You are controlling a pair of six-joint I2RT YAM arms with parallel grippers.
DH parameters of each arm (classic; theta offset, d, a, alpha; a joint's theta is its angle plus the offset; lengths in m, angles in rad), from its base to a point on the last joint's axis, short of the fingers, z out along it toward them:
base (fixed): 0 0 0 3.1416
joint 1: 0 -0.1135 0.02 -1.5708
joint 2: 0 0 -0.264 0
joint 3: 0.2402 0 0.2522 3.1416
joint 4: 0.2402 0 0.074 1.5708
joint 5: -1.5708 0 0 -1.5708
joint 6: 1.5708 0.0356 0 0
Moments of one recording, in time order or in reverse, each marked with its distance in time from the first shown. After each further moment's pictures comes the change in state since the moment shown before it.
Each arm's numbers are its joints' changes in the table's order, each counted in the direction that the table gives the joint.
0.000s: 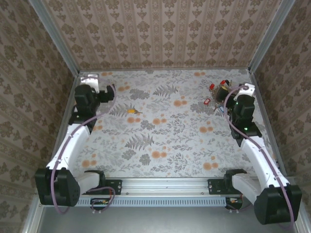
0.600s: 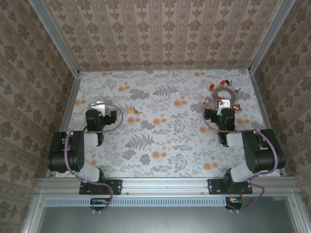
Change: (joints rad) left arm -0.109 -0.373 -0.515 -0.774 -0.022 0.138; right arm -0.034 -0.559 -0.330 -0.757 0.103 -0.241
